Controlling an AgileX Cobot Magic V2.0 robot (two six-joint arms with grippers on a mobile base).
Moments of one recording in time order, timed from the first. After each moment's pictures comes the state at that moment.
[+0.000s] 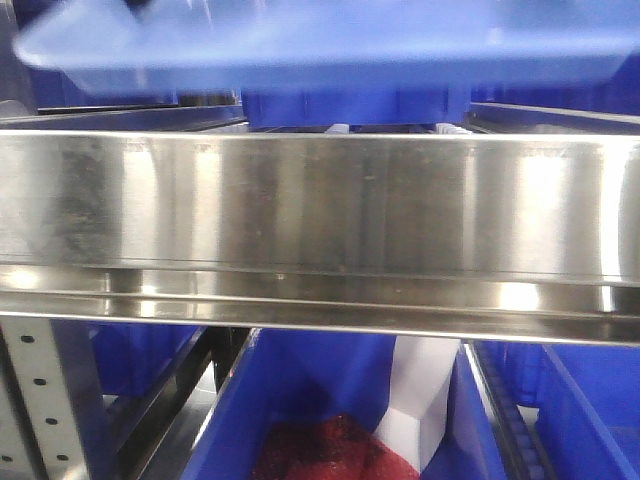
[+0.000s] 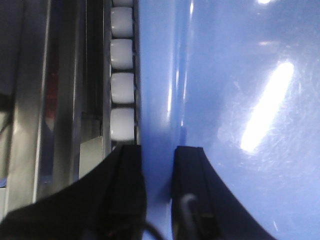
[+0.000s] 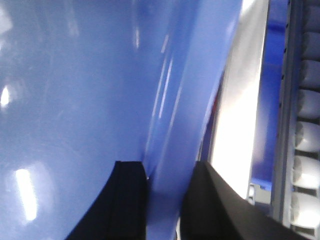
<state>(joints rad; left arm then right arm) -0.47 1.73 -1.82 0.03 1.23 -0.29 0.34 1.55 -1.63 -0.07 1.20 0.30</state>
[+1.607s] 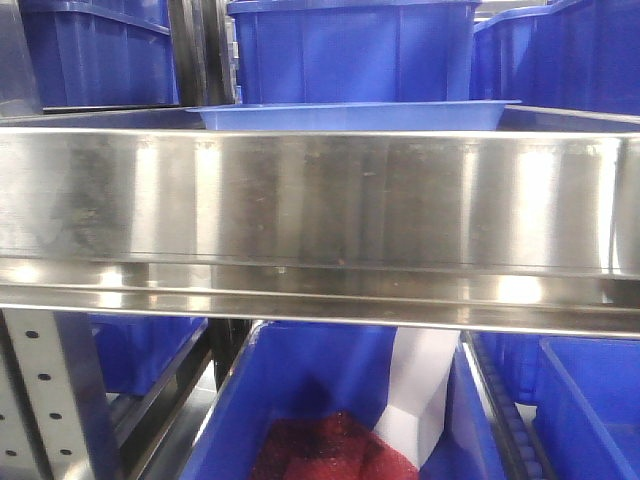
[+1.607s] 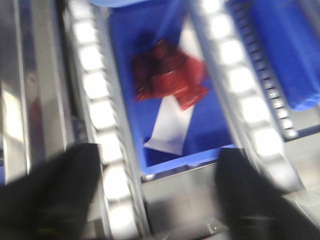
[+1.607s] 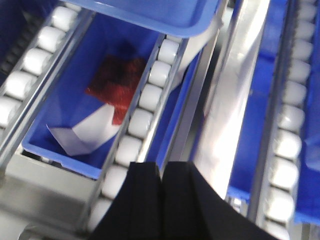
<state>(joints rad) -0.66 1.31 -1.40 0.12 1.05 -0.20 0.44 1.16 -1.33 -0.15 1.09 0.27</state>
